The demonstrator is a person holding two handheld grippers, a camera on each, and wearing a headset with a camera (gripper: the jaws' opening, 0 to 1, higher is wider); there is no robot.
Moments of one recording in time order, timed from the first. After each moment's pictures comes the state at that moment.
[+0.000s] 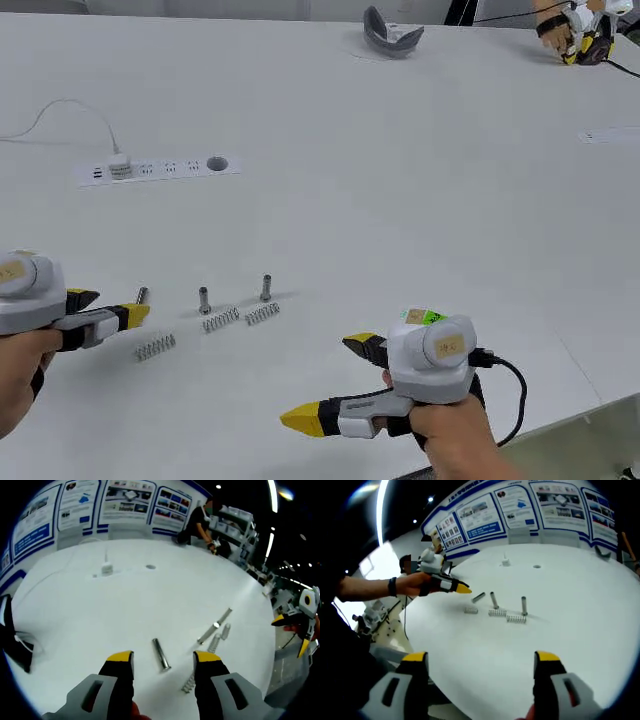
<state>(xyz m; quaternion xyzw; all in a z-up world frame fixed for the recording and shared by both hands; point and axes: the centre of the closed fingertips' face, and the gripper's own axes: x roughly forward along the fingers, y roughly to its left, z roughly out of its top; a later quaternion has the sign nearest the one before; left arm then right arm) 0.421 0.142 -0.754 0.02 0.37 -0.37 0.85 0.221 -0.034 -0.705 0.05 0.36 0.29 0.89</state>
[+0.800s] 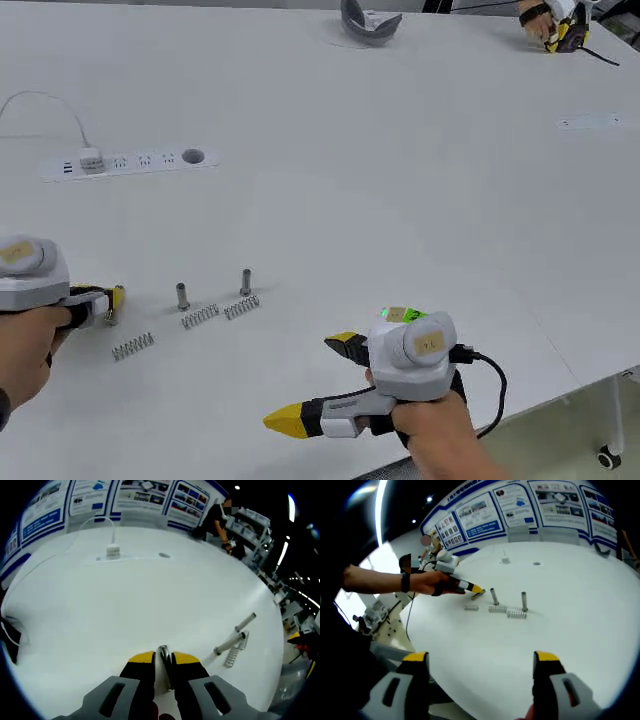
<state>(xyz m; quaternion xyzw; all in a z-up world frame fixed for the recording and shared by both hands) 0.441 0.124 -0.792 0.00 0.41 -0.32 0.85 0.214 -0.035 -0.711 0.06 0.36 0.29 0.88</state>
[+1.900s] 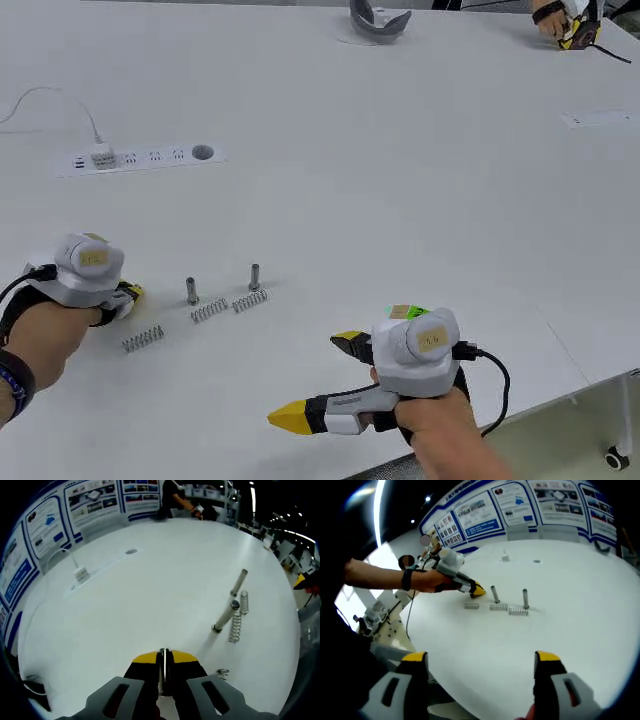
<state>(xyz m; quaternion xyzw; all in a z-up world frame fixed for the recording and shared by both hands) 0.434 0.115 -0.794 0.20 0.38 -0.39 0.81 0.212 -0.031 -0.715 0.06 0.37 0.29 0.88</state>
